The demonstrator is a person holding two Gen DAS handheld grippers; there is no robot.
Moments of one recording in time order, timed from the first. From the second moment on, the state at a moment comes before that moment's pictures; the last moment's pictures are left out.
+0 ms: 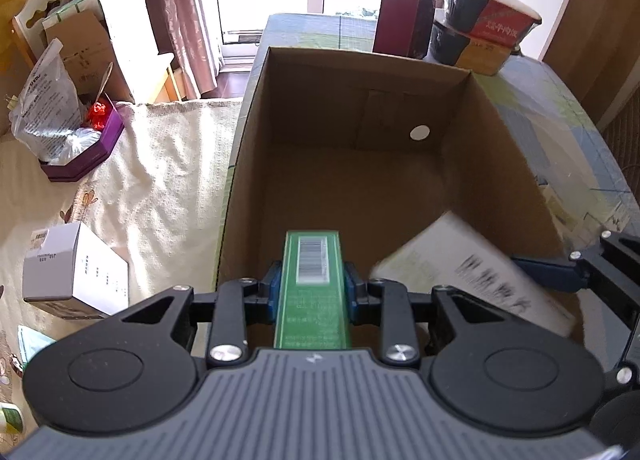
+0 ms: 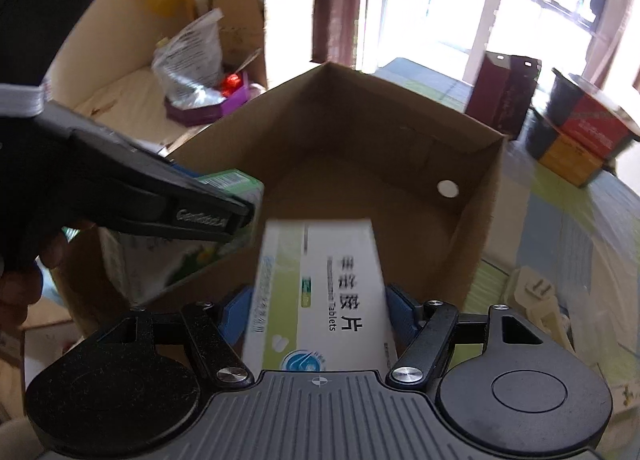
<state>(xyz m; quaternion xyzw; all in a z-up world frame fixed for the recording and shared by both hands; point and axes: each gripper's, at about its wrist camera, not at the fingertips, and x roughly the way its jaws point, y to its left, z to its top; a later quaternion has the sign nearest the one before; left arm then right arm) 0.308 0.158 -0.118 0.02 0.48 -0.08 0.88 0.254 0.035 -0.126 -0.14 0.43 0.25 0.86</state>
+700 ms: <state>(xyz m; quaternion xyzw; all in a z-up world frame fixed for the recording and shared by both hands) 0.293 0.146 -0.102 0.07 0.46 -0.07 0.88 0.233 0.023 -0.114 -0.15 0.39 0.28 0.86</state>
